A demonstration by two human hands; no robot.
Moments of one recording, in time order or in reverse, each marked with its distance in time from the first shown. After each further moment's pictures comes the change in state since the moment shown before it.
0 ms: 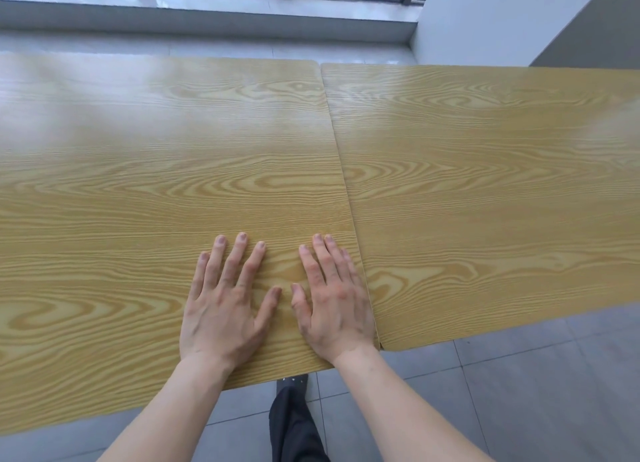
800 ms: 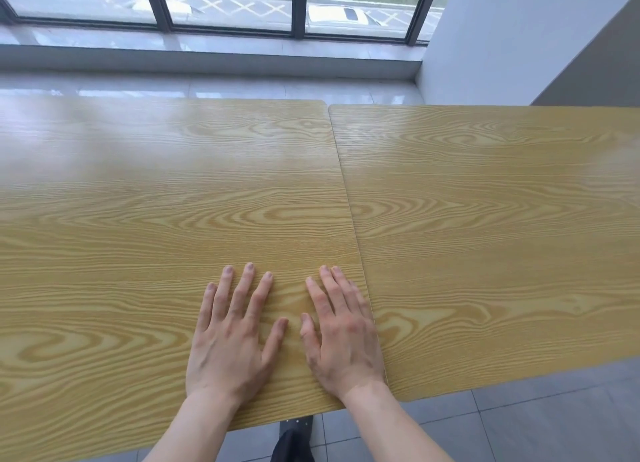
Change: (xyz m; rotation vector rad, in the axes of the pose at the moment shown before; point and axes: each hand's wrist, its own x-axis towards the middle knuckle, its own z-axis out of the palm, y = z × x) left_hand 0.010 0.001 0.002 0.052 0.031 -0.005; right_hand 0.012 0.005 -0.001 0.013 0.003 0.008
